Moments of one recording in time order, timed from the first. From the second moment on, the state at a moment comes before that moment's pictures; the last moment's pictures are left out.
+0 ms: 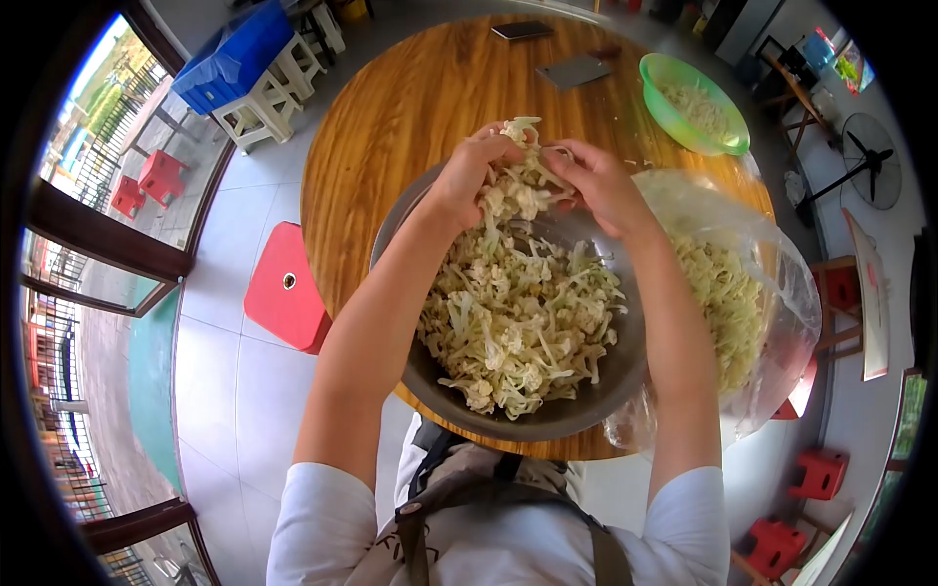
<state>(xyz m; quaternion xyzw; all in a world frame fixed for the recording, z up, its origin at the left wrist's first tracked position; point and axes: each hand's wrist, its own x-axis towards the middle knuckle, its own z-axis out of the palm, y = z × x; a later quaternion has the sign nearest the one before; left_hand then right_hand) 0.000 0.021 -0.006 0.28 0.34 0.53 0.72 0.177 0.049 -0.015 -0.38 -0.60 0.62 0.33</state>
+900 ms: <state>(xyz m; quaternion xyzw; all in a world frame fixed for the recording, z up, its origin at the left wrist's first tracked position) -0.005 0.014 0.008 0.22 0.38 0.53 0.73 0.177 0.046 -0.016 -0.36 -0.58 0.55 0.48</state>
